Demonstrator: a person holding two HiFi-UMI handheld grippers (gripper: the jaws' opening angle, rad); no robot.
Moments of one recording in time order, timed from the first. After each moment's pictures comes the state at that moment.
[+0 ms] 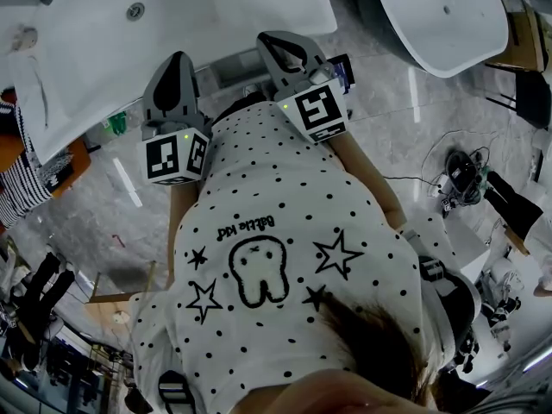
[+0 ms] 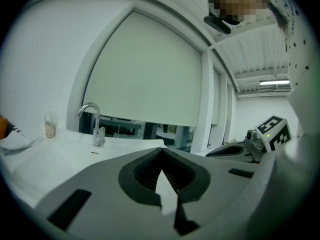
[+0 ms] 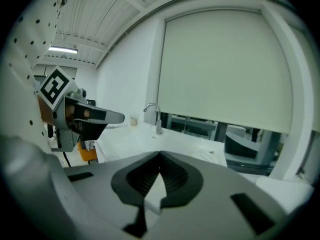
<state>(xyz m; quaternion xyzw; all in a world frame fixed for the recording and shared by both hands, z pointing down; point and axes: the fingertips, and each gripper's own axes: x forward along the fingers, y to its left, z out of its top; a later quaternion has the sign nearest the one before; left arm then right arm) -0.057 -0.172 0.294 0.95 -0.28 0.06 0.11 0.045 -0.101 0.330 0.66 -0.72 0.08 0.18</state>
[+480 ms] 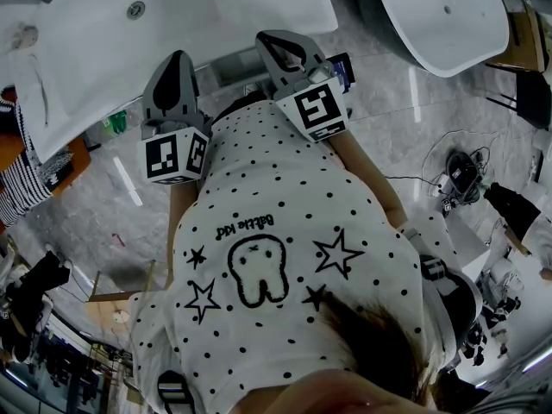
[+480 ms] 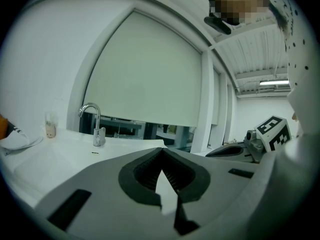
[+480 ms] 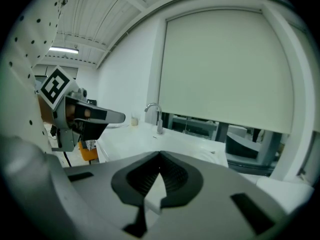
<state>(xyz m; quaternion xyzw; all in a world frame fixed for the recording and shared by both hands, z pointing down) -0.059 -0.173 0.293 0.95 -0.28 0.06 0.11 0.041 -0.102 0.330 0.66 -0.73 0.08 0.18</state>
